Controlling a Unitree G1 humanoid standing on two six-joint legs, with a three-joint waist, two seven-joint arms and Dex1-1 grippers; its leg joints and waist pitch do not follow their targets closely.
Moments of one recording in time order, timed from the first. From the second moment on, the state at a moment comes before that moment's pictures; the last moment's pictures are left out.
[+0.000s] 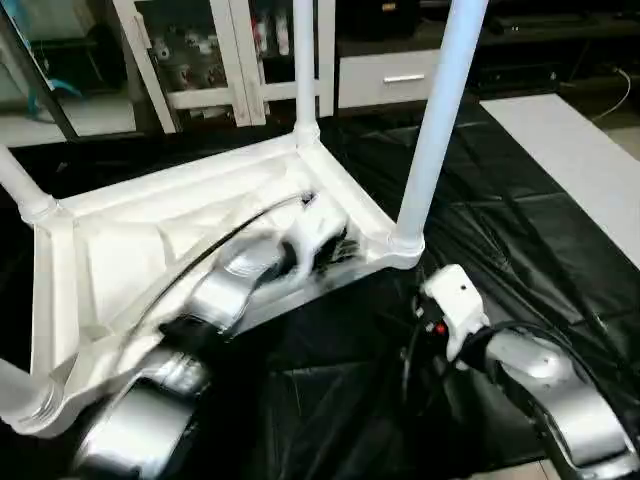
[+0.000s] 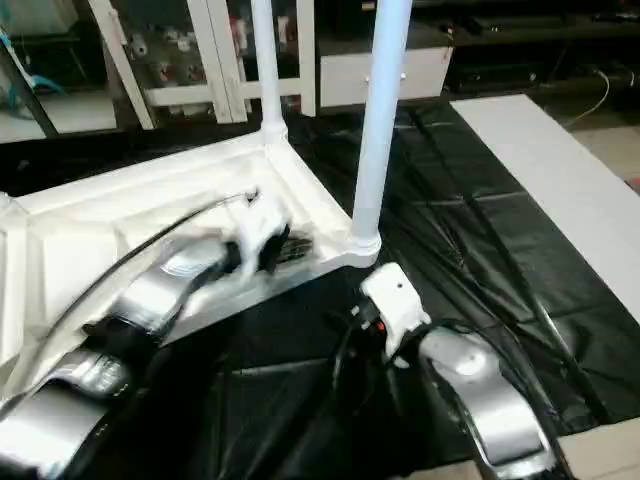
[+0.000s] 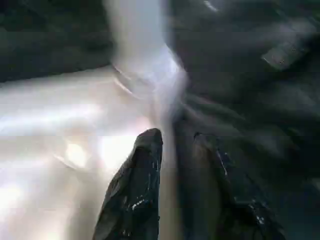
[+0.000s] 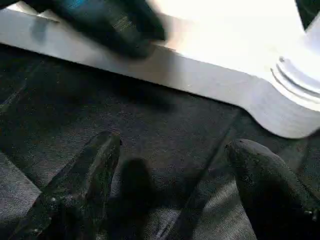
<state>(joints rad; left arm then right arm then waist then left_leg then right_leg) -0.65 0.23 -0.32 0.56 -0.04 0.13 -0.98 -0.07 -0.43 0.18 -0.20 0.15 0.52 0.53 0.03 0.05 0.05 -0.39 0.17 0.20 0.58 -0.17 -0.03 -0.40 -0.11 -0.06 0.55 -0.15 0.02</state>
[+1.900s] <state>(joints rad) 0.10 0.26 -0.02 -0.21 -0.27 -0.01 -0.36 -0.05 -0.25 0.15 -0.30 0.22 0.47 0.42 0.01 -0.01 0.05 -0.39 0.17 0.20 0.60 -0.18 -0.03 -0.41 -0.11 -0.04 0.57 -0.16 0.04</state>
